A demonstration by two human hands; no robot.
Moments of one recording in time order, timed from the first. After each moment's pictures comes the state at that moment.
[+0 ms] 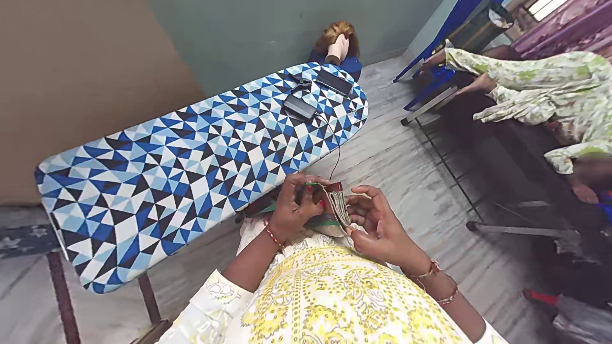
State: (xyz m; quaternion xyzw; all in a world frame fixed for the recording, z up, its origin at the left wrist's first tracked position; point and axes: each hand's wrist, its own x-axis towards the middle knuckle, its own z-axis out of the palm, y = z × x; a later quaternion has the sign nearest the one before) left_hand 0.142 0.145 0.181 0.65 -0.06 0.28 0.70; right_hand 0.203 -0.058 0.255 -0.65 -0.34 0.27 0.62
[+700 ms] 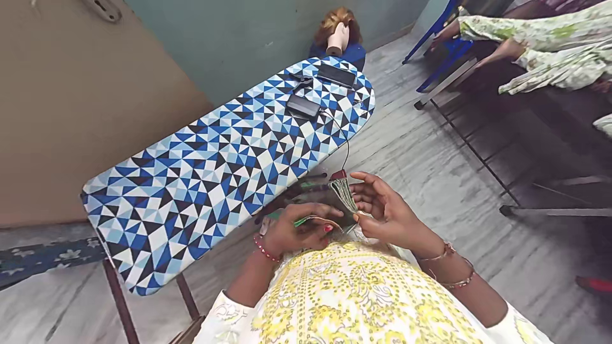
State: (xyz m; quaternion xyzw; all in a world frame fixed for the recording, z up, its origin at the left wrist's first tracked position) left_hand 0.118 0.173 0.190 0.66 -0.24 0.10 0.71; right_hand 0.217 -0.045 0.257 -0.66 -0.31 0.29 0.62
